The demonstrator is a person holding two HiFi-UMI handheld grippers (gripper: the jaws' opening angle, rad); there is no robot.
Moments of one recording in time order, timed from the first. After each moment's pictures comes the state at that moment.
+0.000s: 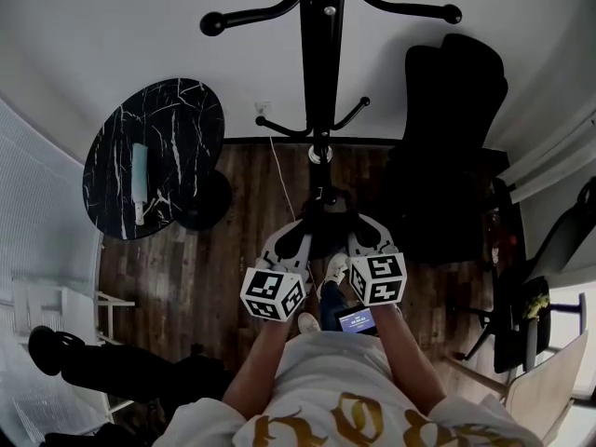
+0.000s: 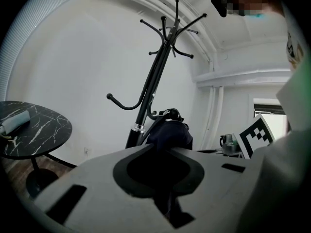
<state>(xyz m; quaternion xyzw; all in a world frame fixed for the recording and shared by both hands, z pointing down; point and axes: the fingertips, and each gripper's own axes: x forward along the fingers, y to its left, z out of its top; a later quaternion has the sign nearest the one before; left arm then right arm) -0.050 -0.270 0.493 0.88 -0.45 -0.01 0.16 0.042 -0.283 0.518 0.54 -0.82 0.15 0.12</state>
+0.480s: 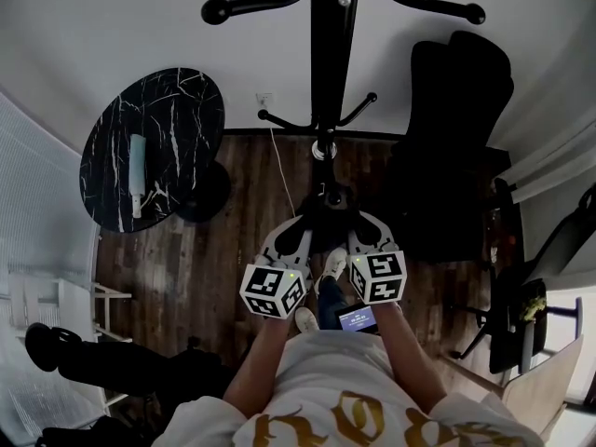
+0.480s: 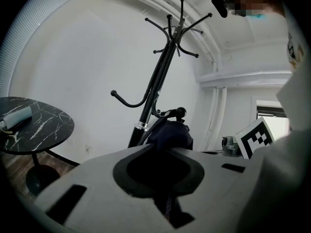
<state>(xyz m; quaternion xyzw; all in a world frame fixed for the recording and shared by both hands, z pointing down) -0.054 -0.277 0.502 0.87 -0.46 -0.02 0.17 0.037 -0.289 0.530 0.53 -0.83 0.14 0.13</state>
